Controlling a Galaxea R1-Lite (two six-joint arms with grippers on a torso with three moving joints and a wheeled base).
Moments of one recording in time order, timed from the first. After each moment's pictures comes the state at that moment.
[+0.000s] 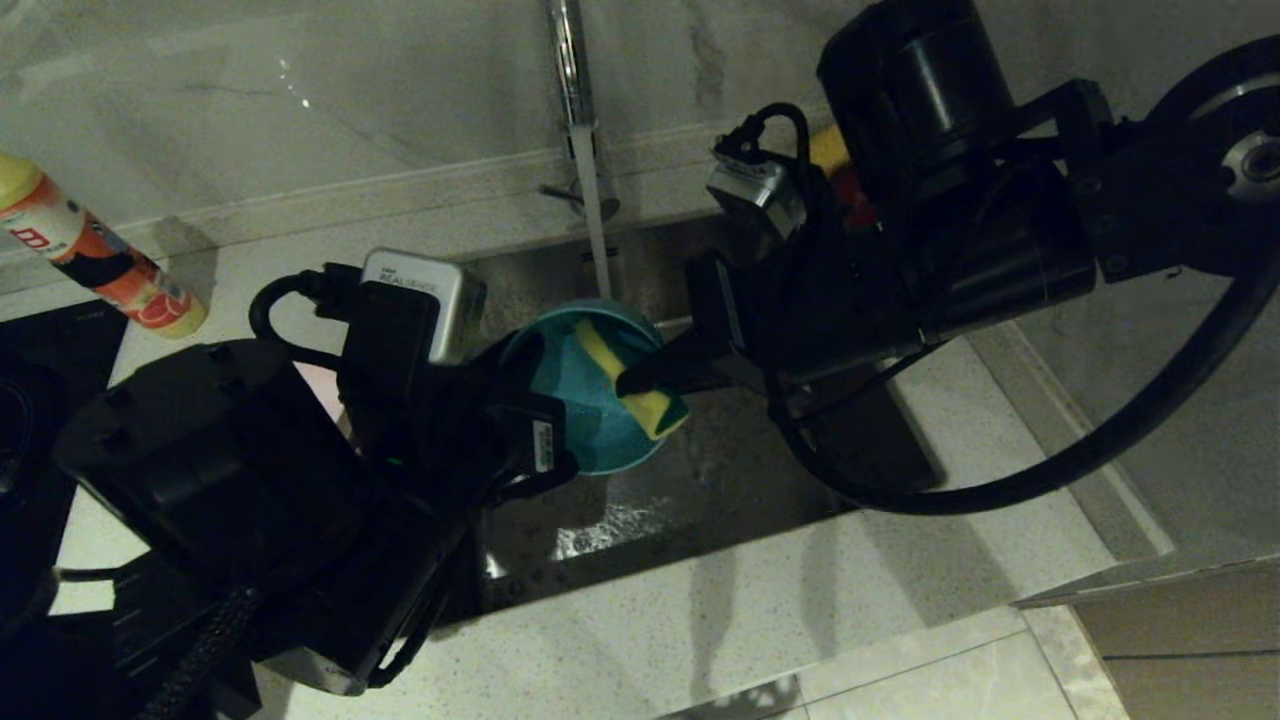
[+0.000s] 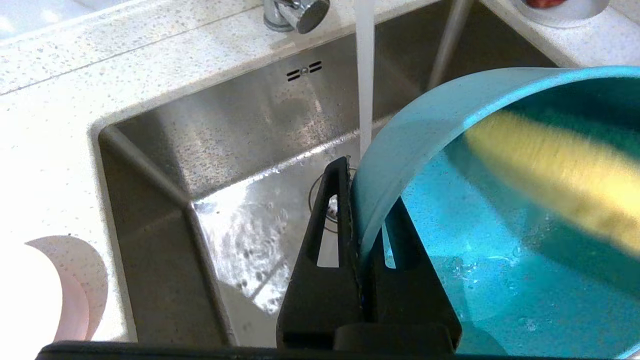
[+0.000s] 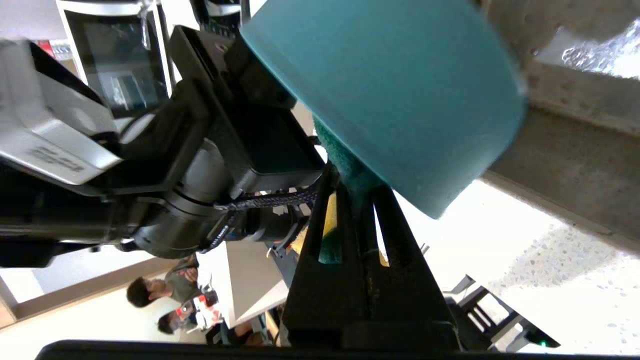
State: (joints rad) left arm -0.81 1.61 -0.62 -1.18 0.58 0.26; right arm 0.76 1.88 -1.94 0.57 0.44 0.55
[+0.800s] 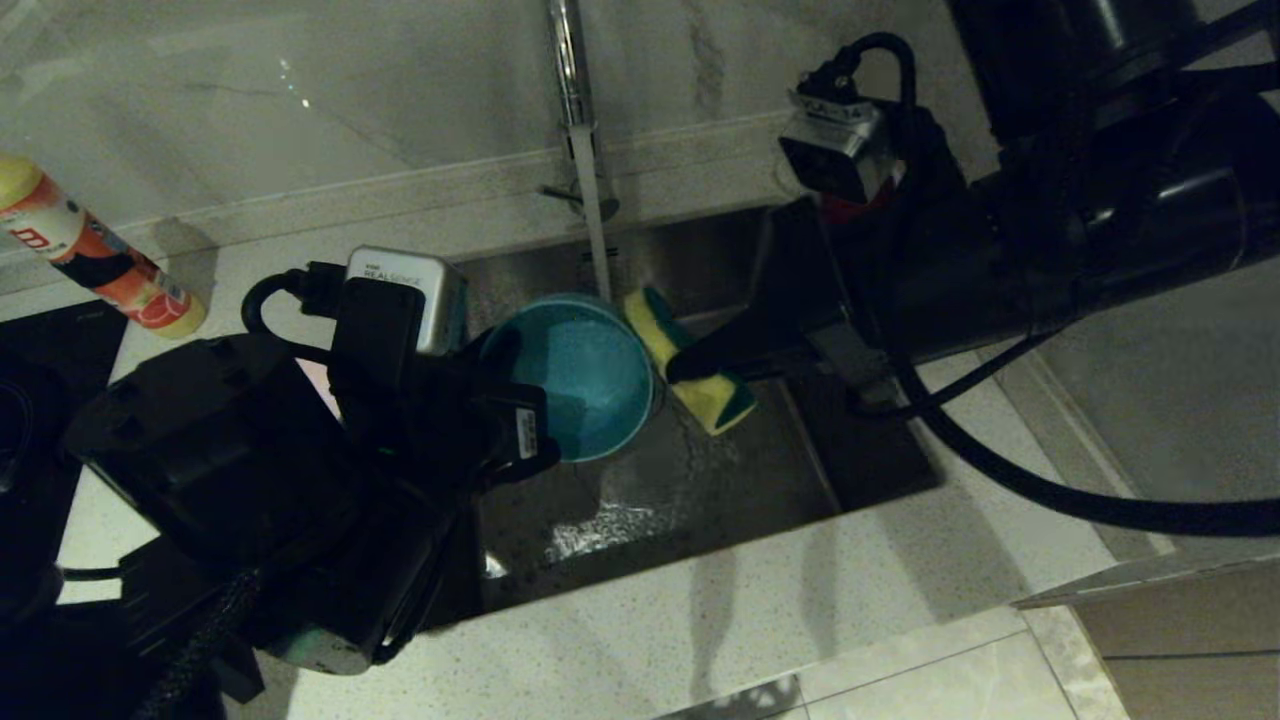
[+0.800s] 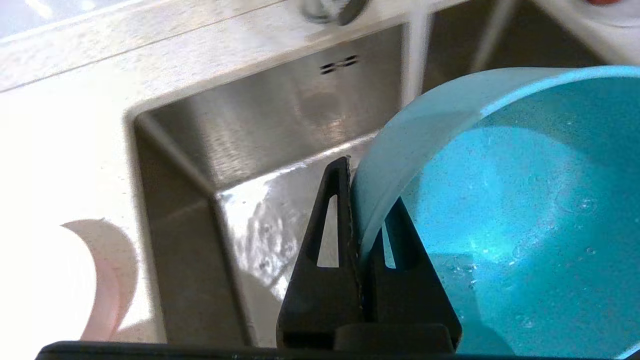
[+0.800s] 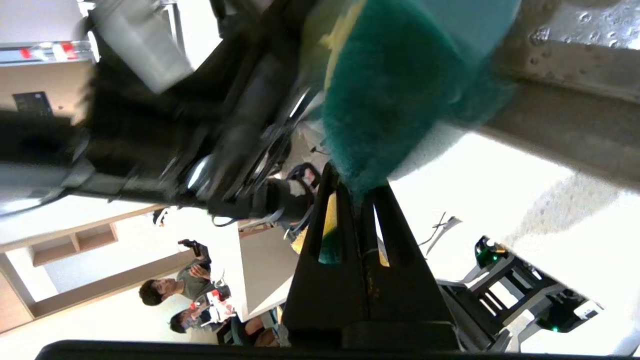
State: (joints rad) left arm -0.77 1.62 -0.62 -1.18 0.62 0.25; right arm 0.76 1.75 -1.89 0.64 0.44 0.57
